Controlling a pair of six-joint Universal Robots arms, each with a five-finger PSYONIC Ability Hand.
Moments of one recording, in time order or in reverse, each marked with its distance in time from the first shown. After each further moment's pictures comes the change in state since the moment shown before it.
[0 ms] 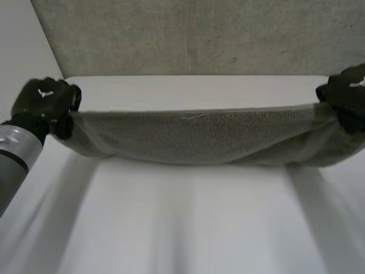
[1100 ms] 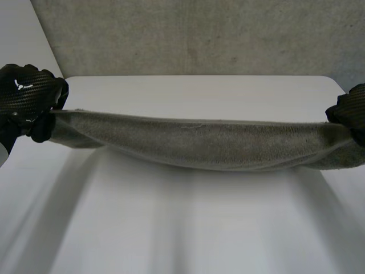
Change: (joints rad) left arm 0.077 0.264 -0.033 -0.208 0.141 0.141; right arm -0.201 -0.134 0.055 0.264 -0.260 -0.256; left_hand 0.000 0.009 0.000 0.000 0.006; right_hand 0.002 0.006 0.000 0.000 0.019
